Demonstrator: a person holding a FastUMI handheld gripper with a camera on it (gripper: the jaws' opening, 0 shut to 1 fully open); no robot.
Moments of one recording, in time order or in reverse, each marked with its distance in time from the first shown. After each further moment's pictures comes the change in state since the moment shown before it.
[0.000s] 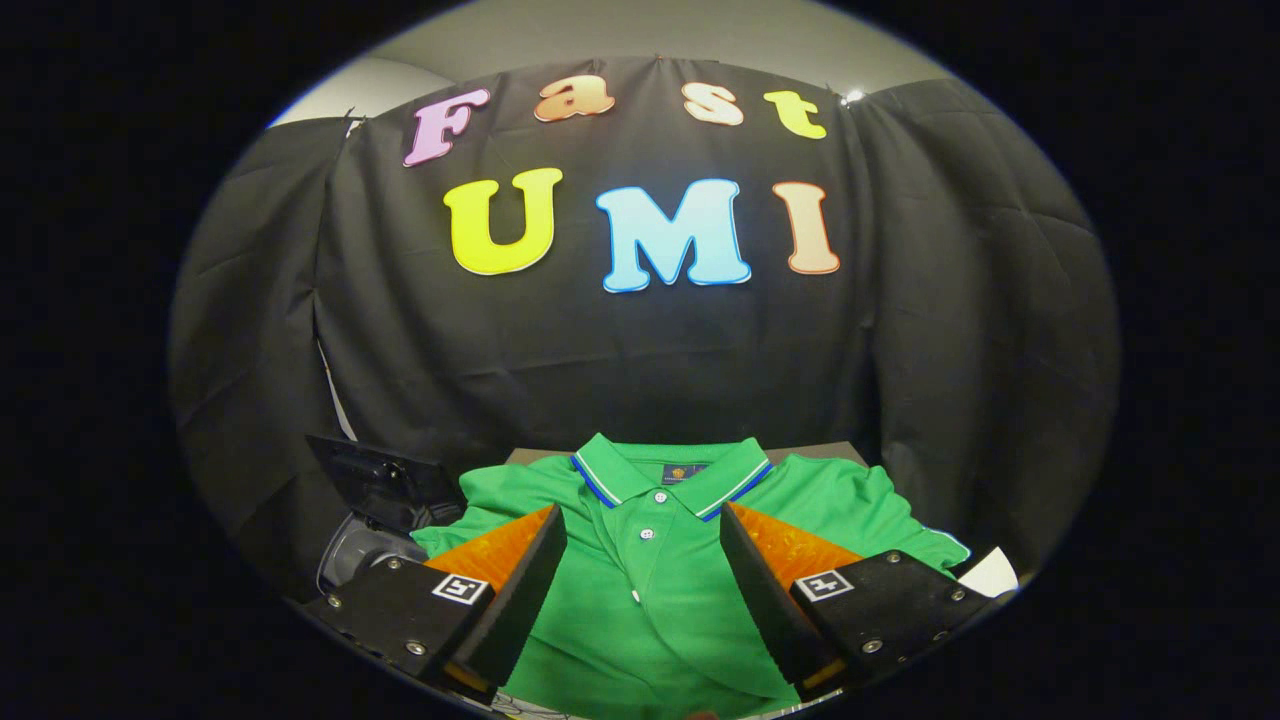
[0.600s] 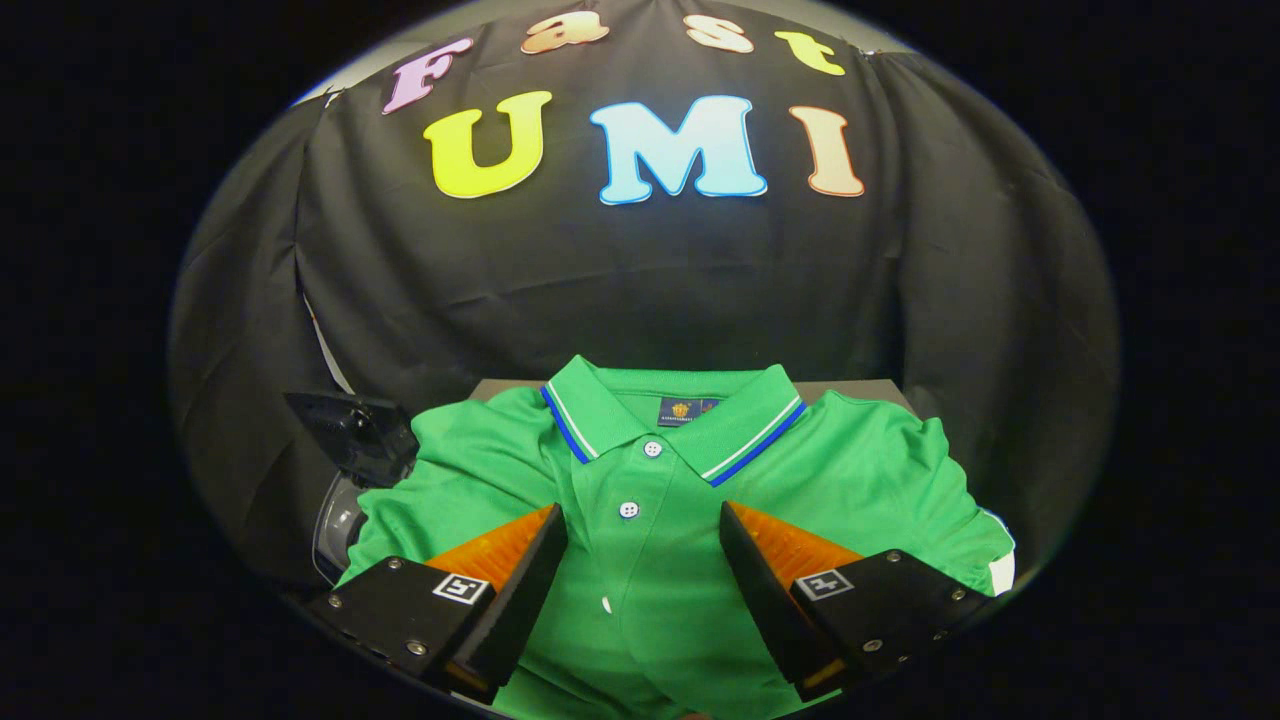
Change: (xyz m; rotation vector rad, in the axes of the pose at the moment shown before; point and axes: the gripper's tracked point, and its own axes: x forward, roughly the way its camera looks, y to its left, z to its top) arm 0.049 -0.009 -0.050 -0.020 0.228 0.027
